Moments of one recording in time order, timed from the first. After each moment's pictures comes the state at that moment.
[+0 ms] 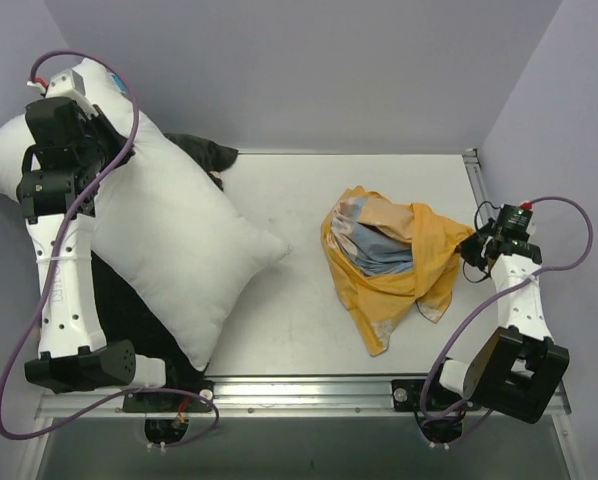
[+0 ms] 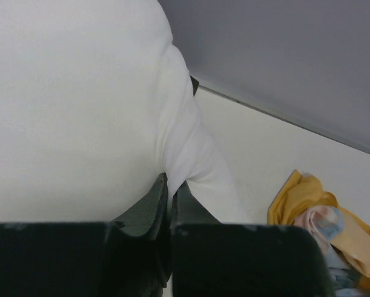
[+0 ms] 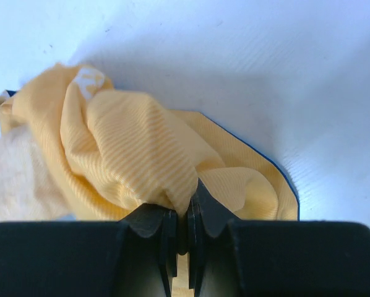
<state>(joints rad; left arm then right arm) 0.13 1.39 1.89 -0.85 0.05 -0.38 -0.38 1.24 0.88 -0.53 -0.11 0.60</state>
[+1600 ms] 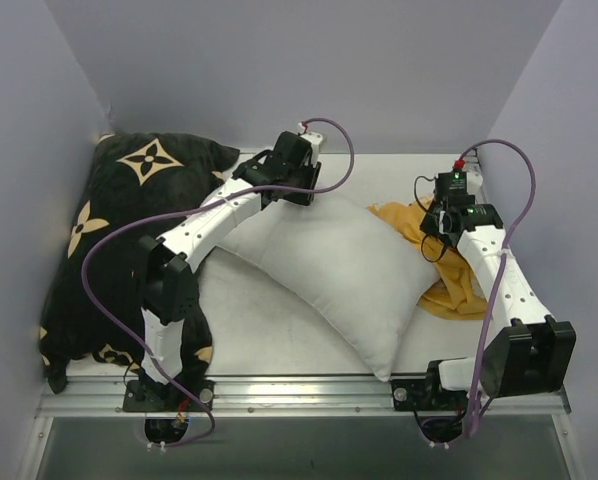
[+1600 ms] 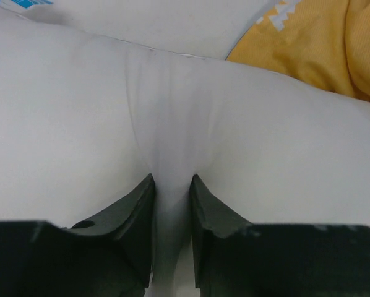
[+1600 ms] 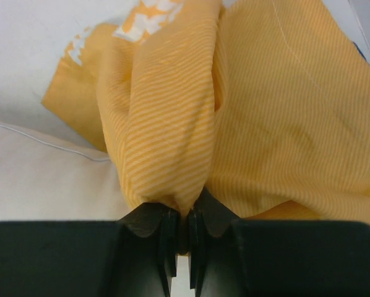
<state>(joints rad) -0.66 2.00 1.96 -0.69 -0.04 -0.22 0.09 1.34 1.18 -0.71 0.27 0.45</state>
